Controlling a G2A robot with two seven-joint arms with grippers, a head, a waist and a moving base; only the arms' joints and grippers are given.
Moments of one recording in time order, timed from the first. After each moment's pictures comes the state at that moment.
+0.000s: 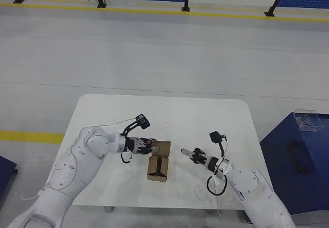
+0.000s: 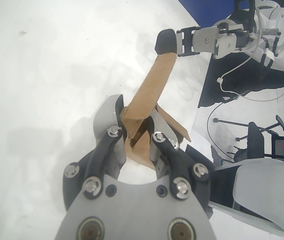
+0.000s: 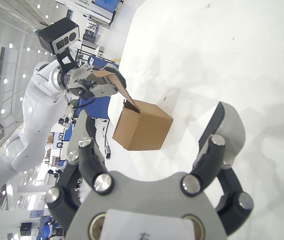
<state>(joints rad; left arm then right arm) 0.64 -1.28 -0.90 -0.93 0.41 -0.80 -0.89 -1.22 -1.11 1.20 -1.43 -0.14 -0.27 0.57</state>
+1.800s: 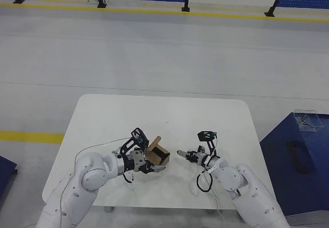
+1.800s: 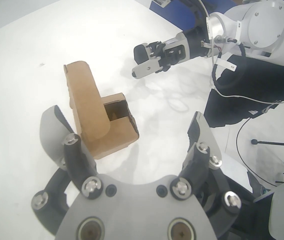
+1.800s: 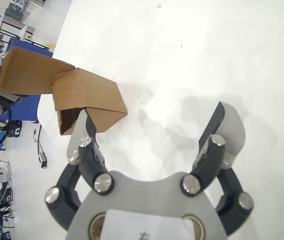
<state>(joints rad) 1.03 -1.18 -1.04 -1.48 0.78 -0.67 -0.58 -1.15 -1.14 1.09 -1.43 -0.56 -0.03 0.50</state>
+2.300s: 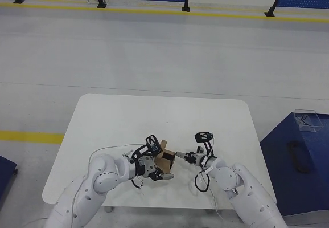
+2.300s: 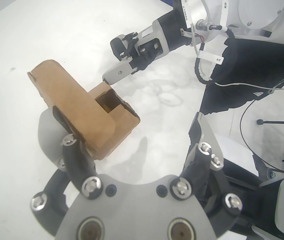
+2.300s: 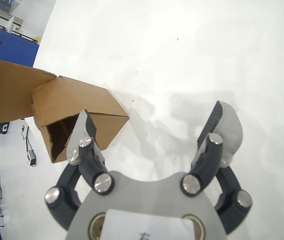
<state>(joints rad) 1.00 -1.19 -0.94 -1.50 0.86 -0.64 -0.59 -1.12 -1.15 1.06 -1.37 -0.61 -0.03 0.49</state>
